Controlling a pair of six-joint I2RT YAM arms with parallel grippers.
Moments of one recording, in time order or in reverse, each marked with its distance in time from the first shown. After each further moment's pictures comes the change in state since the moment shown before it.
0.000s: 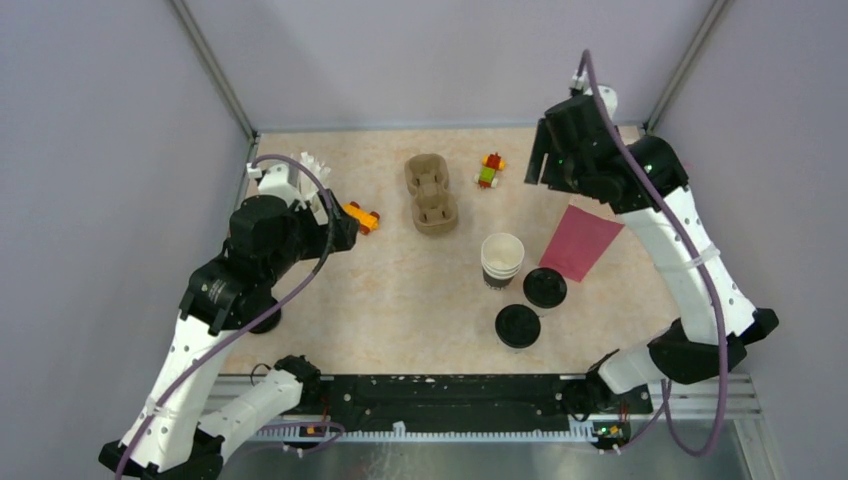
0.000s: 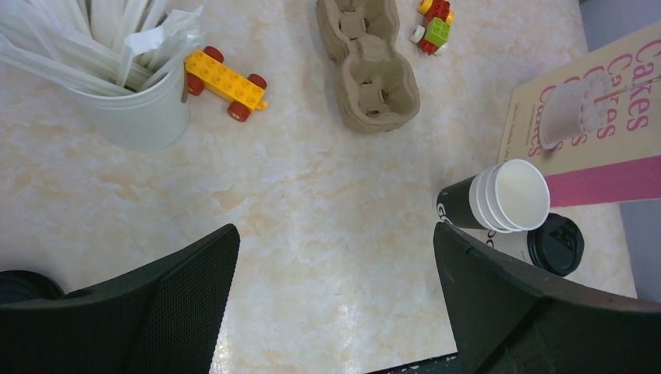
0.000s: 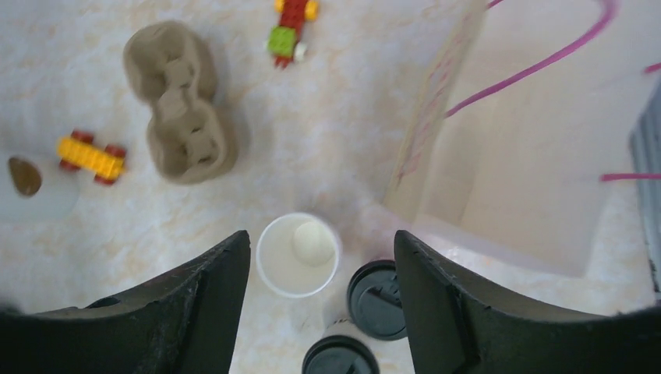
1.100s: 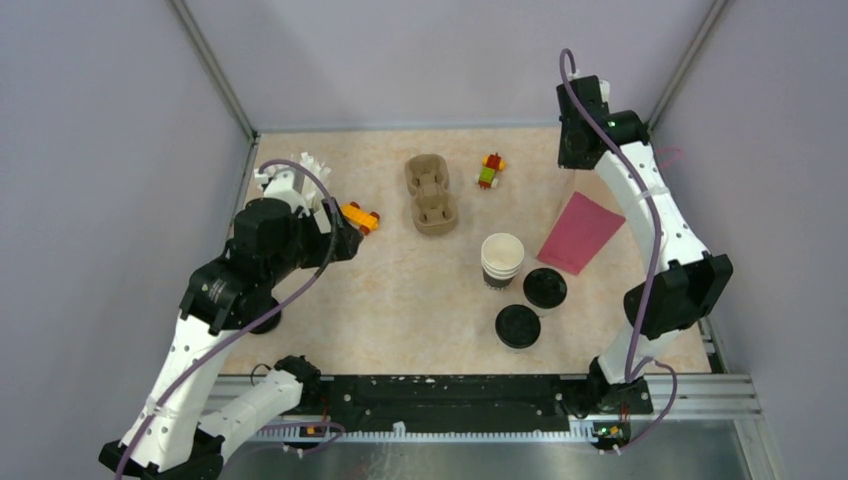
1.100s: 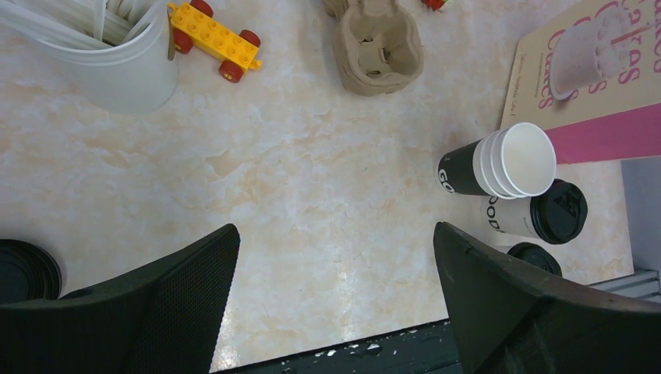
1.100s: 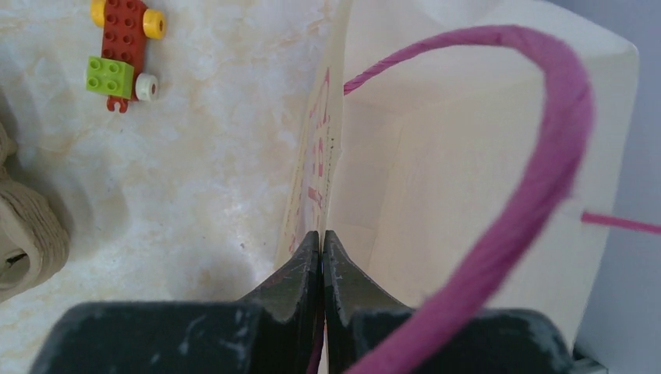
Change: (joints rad) left arm 0.000 0.001 0.001 -0.084 0.066 -0.024; right arm -0.410 0.229 -0.134 0.247 -0.080 -0.316
